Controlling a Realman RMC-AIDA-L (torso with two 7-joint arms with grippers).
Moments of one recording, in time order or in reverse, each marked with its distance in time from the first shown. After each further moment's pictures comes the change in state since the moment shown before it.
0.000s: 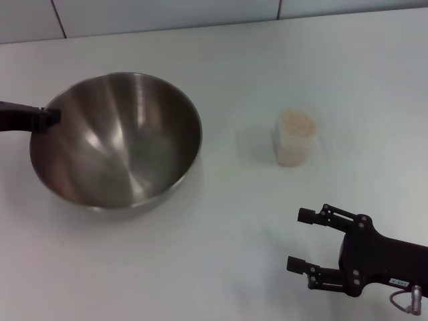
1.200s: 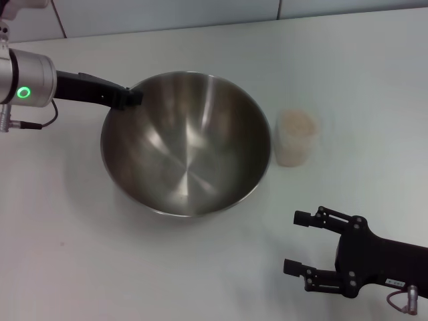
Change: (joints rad) left arm -0.357 0.010 -0.143 -0.410 0.015 0.019 0.178; right arm 0.011 0.002 -0.002 -0.003 -0.017 0.016 0.014
